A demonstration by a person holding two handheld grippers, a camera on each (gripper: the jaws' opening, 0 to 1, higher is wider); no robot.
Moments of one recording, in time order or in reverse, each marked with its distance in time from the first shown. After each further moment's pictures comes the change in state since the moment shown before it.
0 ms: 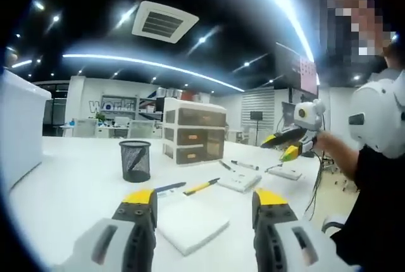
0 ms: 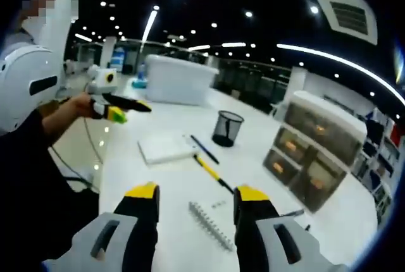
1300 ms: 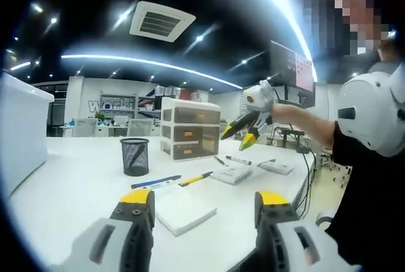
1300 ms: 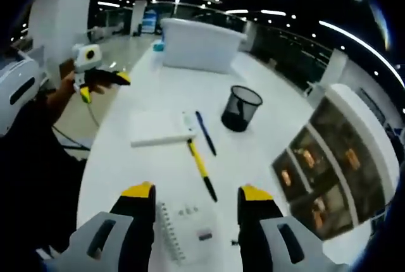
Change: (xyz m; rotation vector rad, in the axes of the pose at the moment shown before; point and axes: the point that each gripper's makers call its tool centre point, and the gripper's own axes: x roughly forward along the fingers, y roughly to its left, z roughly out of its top) left arm -0.032 -0.018 -0.004 0.012 0.018 -0.006; right arm 0.057 -0.047 -0.001 -0.092 0.300 0.243
